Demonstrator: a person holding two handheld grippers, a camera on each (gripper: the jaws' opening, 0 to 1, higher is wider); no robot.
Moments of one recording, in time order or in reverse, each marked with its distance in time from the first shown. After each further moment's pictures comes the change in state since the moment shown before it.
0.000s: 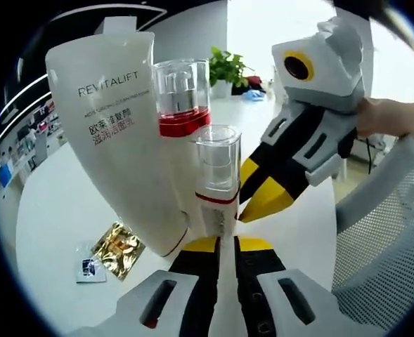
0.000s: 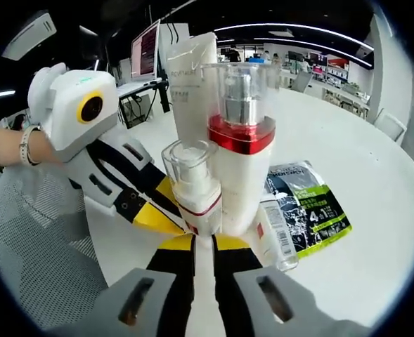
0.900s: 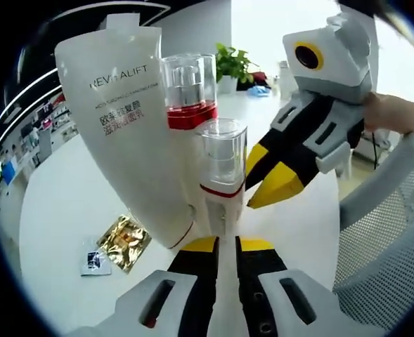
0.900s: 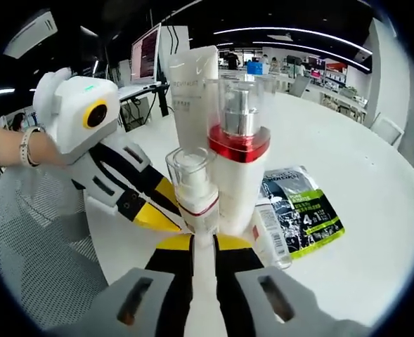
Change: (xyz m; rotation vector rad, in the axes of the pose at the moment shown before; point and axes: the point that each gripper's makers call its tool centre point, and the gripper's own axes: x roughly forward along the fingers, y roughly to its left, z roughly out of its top) left arm -0.009 0.007 -0.001 -0.023 0.012 0.043; right arm -0.013 -0.001 0.008 -0.013 -0.029 -0.030
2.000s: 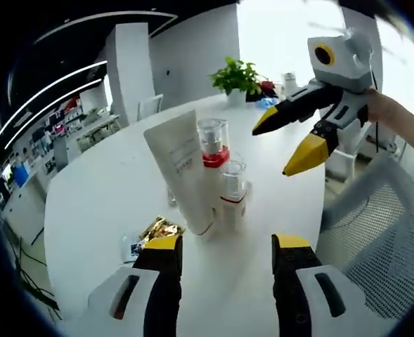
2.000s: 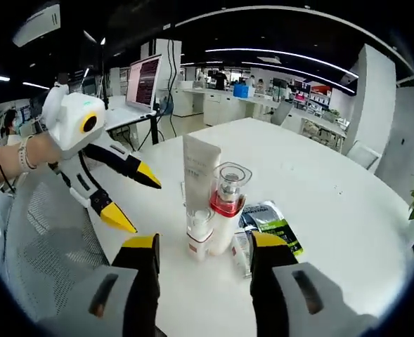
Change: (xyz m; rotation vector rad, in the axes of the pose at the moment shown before) left arm -0.083 0.005 0.021 0.026 -0.027 0.079; right arm -0.069 0.009 0.059 -0.046 -0.111 -0.135
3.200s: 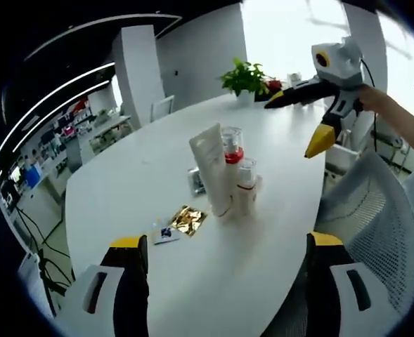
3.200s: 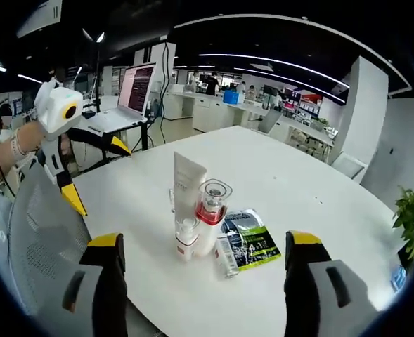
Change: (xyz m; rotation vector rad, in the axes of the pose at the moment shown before) left arm -0.066 0.018 -0.003 0.012 0.017 0.067; right arm -0.024 -0.015 0.015 -0.052 -0.004 -0.087
